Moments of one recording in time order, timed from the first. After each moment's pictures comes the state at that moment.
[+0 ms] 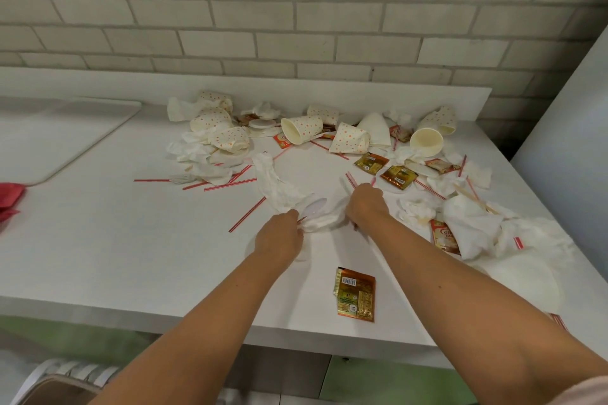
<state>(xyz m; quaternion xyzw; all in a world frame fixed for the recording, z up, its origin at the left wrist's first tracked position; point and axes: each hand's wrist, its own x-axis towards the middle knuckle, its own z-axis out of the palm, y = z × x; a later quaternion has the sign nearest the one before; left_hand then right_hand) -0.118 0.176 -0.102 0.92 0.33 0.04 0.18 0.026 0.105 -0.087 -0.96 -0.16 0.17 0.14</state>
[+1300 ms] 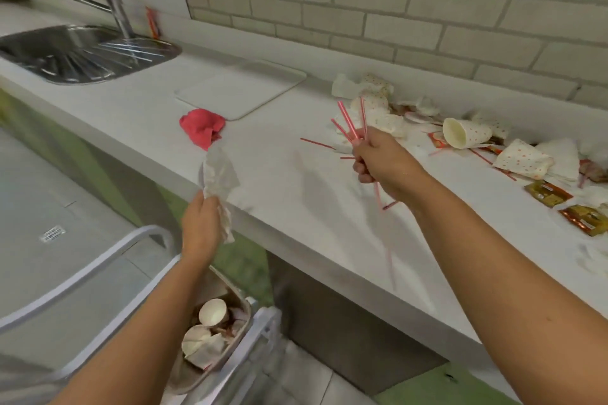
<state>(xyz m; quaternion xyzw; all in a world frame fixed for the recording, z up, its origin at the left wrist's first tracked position) -0.416 0.287 -0.095 0.54 0.61 0.44 0.39 -0.181 0.229 0.003 -0.68 -0.42 0.37 0.47</state>
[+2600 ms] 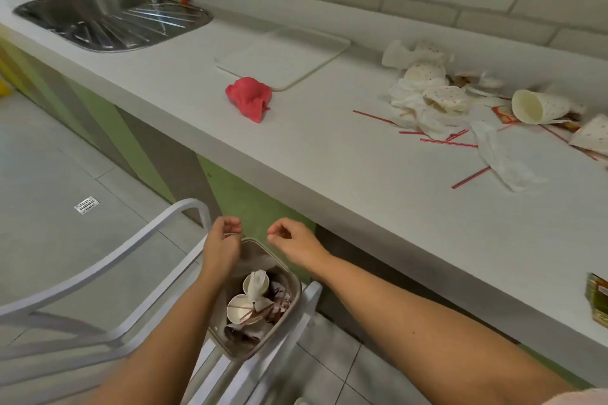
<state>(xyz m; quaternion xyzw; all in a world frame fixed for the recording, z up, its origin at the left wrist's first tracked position) -0.521 0.298 -0.186 0.52 0.63 0.34 0.46 -0.383 0.262 -0.180 -0.65 -0.50 0.47 0.34</state>
